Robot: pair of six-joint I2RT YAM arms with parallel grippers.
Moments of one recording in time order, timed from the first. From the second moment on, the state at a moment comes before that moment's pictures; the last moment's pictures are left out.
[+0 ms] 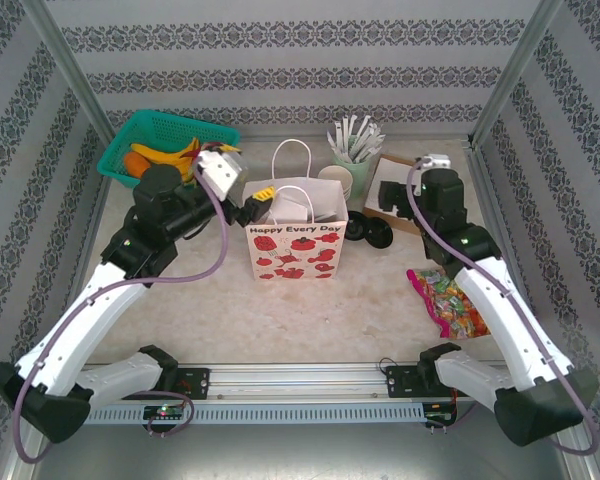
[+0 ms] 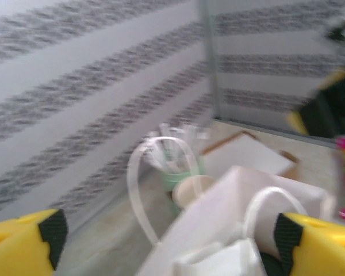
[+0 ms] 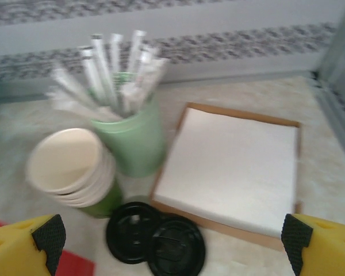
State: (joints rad) left arm -0.48 1.04 1.19 -0.23 0.16 0.23; right arm 0.26 1.04 1.03 -0.49 0.26 0.27
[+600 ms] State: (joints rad) left arm -0.17 1.03 0.69 -0.20 -0.78 -0.24; right arm 0.01 1.04 0.49 -0.13 0.22 0.27
